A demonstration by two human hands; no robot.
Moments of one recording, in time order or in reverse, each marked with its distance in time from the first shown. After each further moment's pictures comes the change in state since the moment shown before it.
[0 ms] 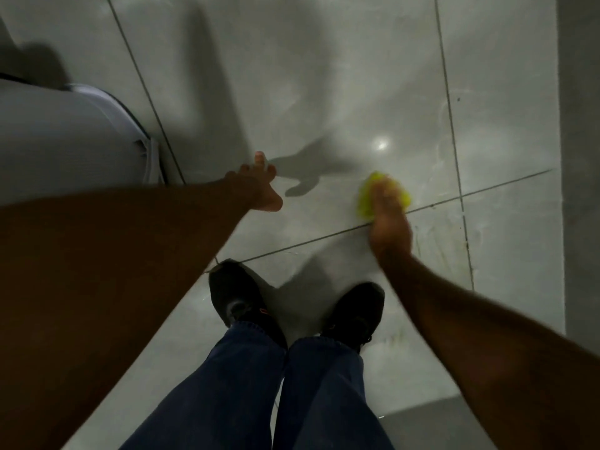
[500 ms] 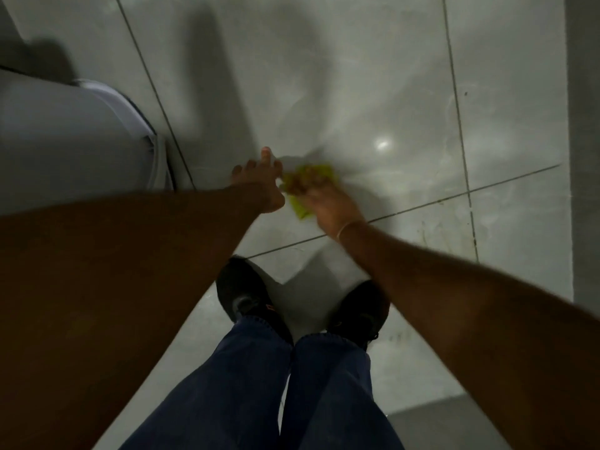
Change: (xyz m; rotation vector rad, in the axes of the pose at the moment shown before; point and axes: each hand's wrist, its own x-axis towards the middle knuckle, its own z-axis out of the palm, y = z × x) left_hand -0.005 -0.003 0.017 0.047 0.141 0.016; right_hand 0.044 -0.101 0.022 -0.154 -0.251 -0.631
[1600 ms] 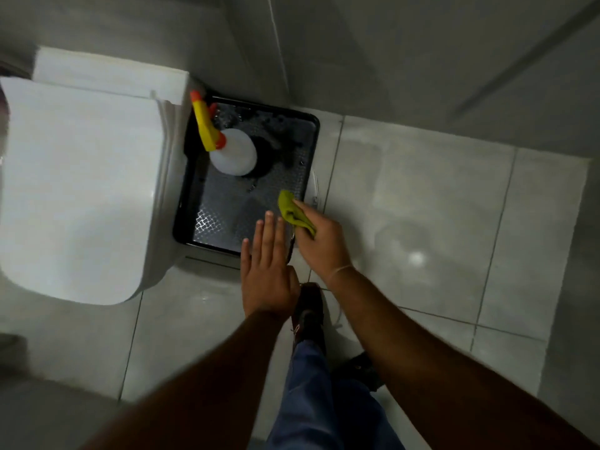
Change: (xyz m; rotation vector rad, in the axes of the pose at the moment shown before) left_hand -0.385 -0.114 -0.028 -0.502 0.833 -0.502; right_hand 0.006 -0.362 -0.303 0.873 0.167 -0.064
